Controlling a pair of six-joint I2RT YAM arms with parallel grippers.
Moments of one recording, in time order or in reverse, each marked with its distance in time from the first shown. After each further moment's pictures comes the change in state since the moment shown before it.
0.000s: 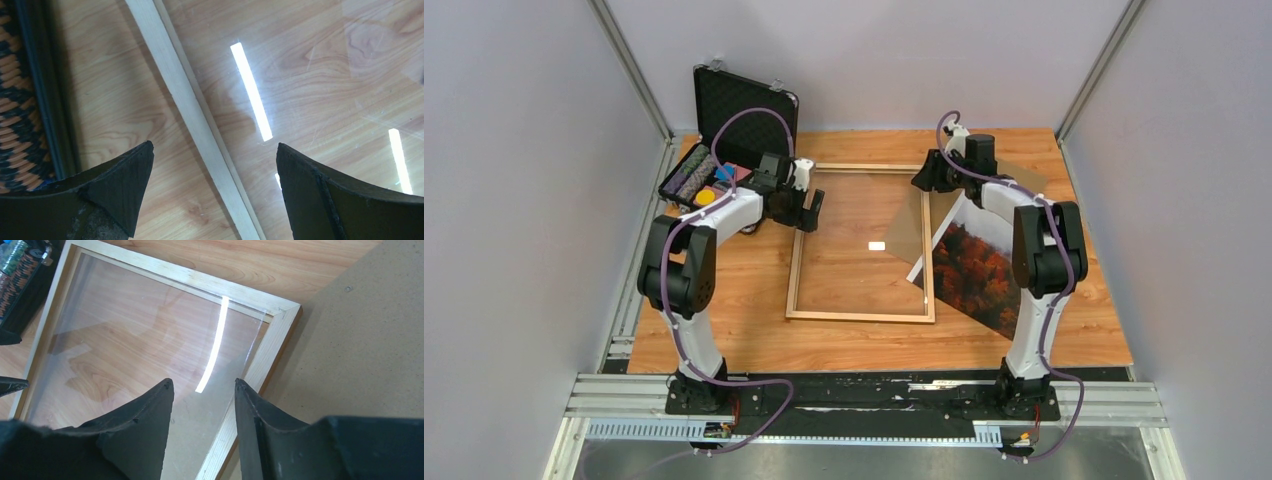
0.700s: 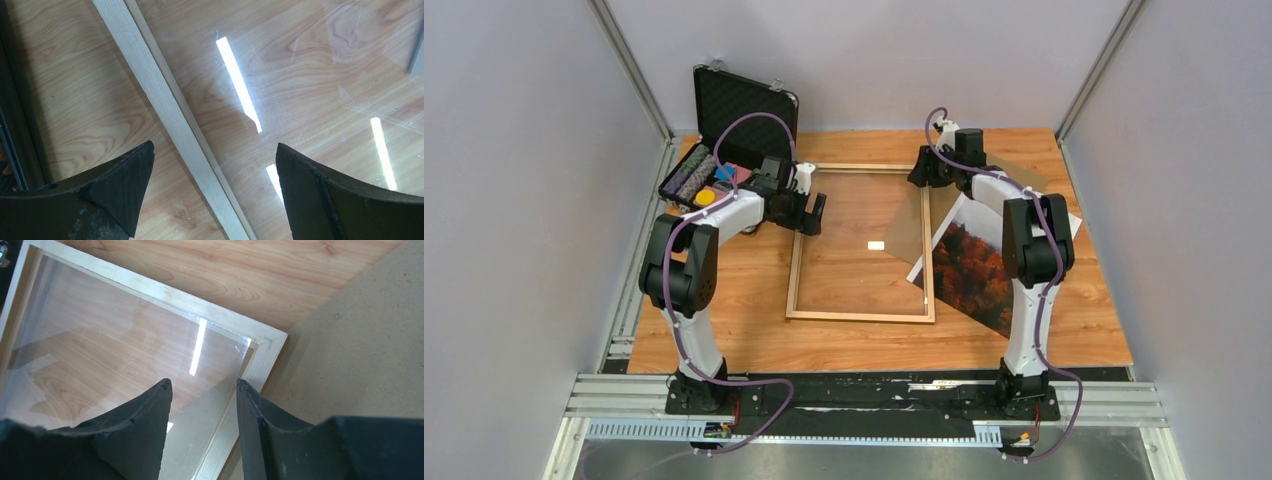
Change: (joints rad) left arm 0.000 0.019 -0.021 0.013 0.070 -0.010; right arm 0.026 0.117 0.154 -0.080 0.069 -0.058
